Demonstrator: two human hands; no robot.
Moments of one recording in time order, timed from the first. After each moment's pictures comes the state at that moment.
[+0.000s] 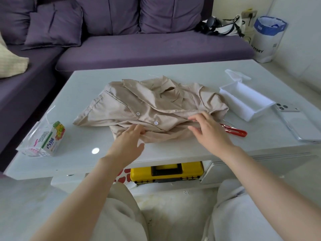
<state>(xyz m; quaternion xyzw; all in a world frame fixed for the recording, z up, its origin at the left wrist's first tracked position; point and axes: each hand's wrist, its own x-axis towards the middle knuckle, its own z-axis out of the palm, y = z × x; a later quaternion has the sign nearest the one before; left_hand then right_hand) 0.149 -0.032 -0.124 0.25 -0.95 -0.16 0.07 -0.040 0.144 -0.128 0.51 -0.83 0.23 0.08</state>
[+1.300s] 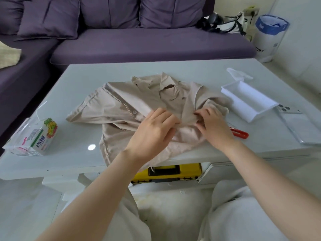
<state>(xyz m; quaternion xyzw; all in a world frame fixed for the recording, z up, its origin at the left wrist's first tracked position) 0.101 0.005 -0.105 -0.02 -0.94 -0.09 0.34 -0.076 0.137 -0.145 0.47 -0.86 0.18 0.05</state>
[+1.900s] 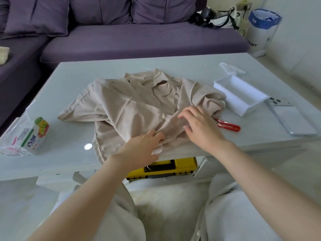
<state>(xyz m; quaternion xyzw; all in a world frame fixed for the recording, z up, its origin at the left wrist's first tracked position) 0.119 0.006 -0.129 0.09 -0.99 -0.09 -0.05 -0.043 0.142 -0.135 0.55 -0.81 0.15 0.13</state>
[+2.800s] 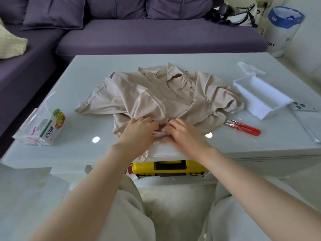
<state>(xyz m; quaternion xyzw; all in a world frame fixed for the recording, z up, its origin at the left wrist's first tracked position) 0.130 -0.036 -0.127 0.18 -0.98 -0.05 0.03 0.006 0.088 -0.157 0.66 -0.72 0.19 0.08</state>
